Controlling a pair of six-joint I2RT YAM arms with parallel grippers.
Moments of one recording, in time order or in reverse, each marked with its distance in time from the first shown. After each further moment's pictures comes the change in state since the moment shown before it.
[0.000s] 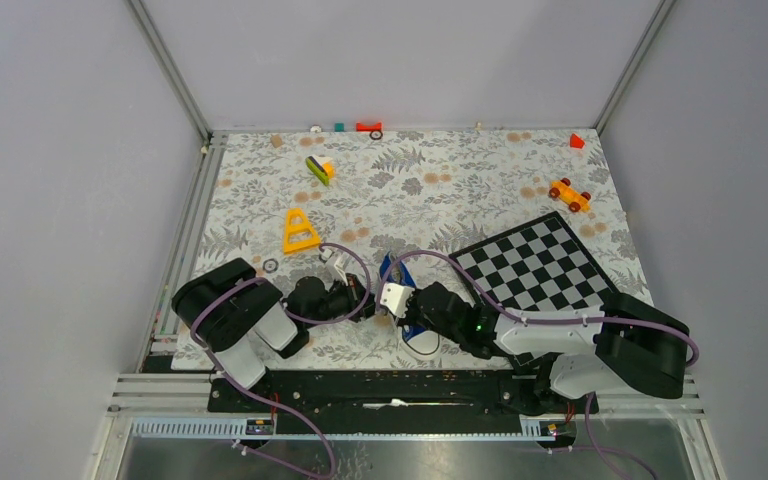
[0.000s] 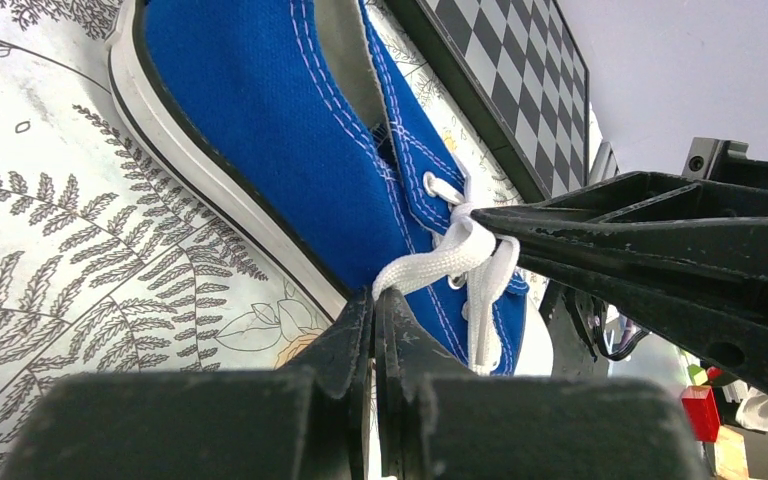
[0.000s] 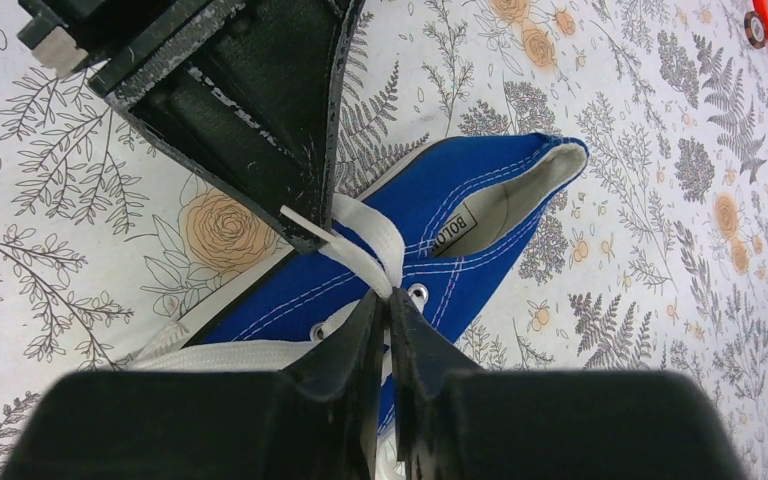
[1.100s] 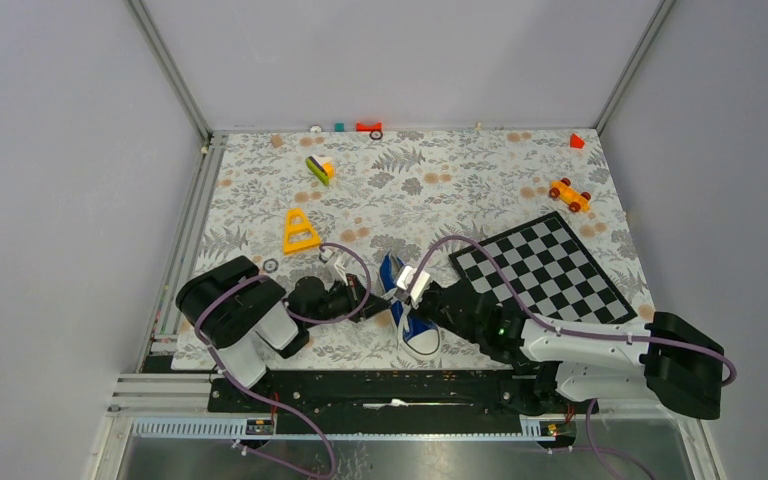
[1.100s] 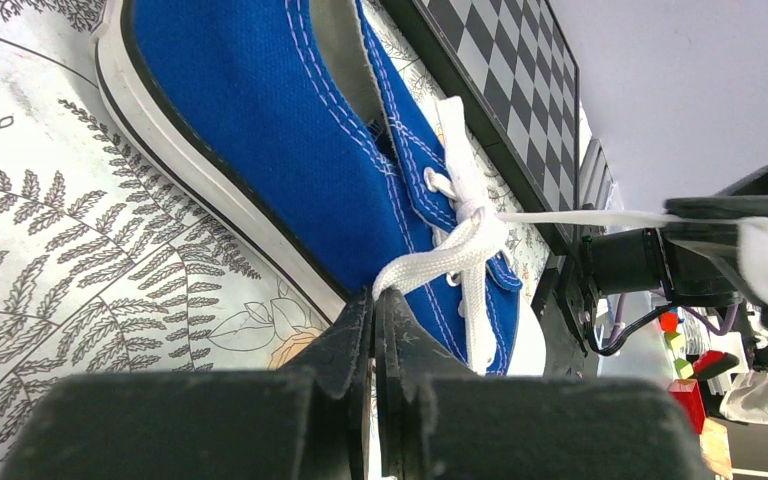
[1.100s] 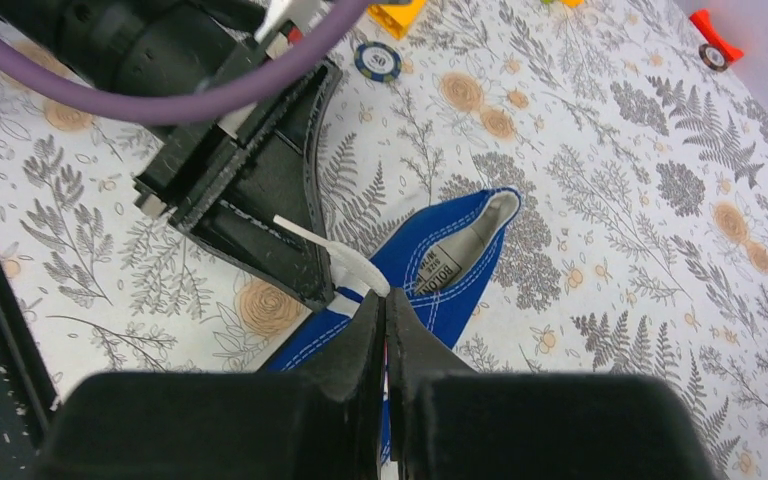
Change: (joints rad) left arm 0.007 0.021 0.000 0.025 0.025 -0.017; right arm 0.000 -0.205 -0.039 0.030 -0.010 0.188
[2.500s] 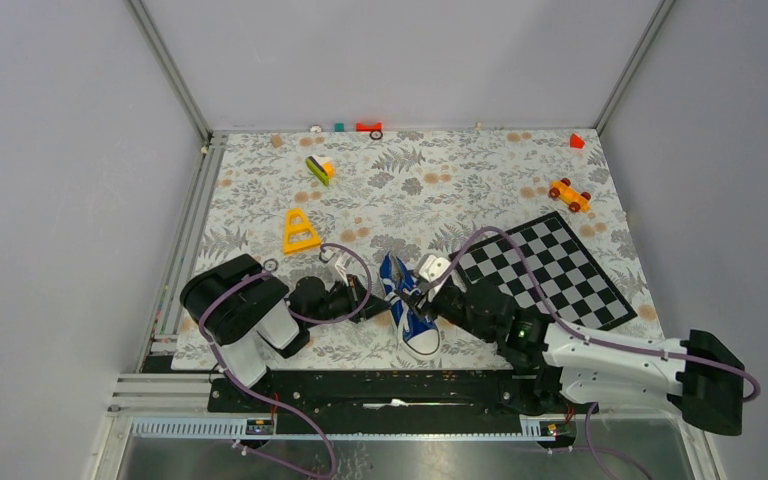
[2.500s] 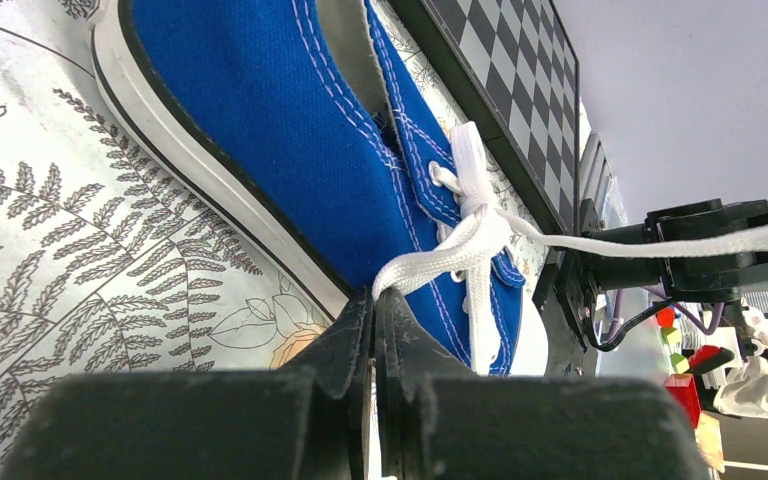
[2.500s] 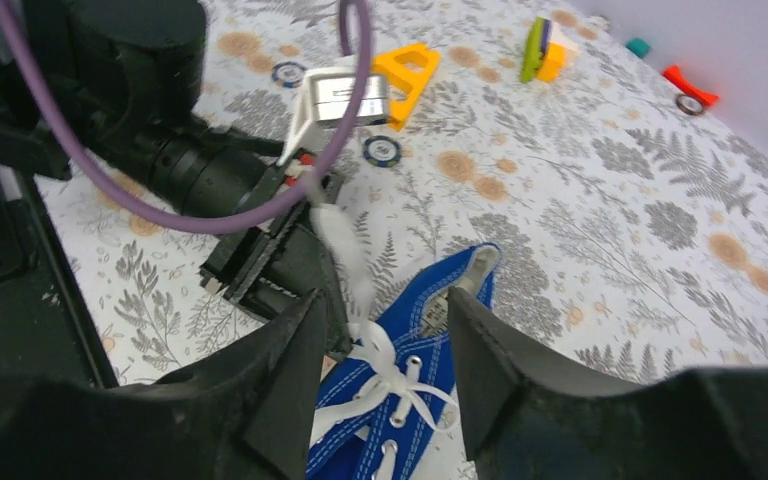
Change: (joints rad) left arm 0.002 0.031 0.003 0.025 0.016 -0.006; right arm 0.001 -0.157 0.016 -0.008 -0.043 0.081
